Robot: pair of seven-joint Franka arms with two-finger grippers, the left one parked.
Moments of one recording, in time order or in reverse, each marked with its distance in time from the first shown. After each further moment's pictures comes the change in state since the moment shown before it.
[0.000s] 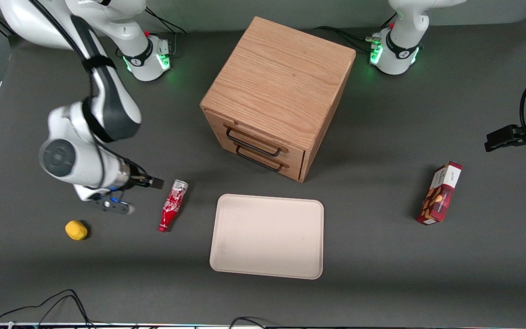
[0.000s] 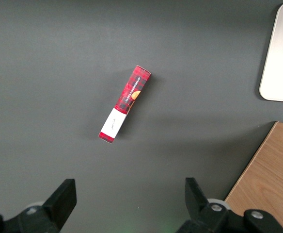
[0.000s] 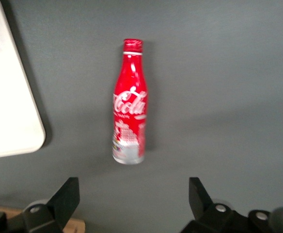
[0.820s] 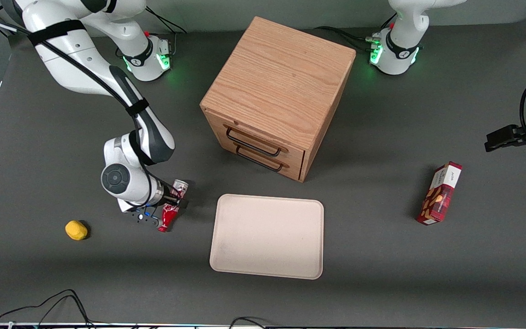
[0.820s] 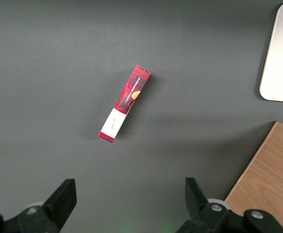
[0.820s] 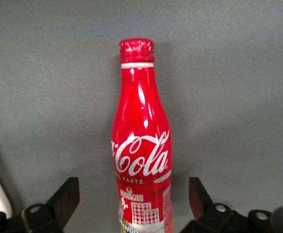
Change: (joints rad) arm 0.016 0.180 0.005 -0.066 -0.059 0.310 0.155
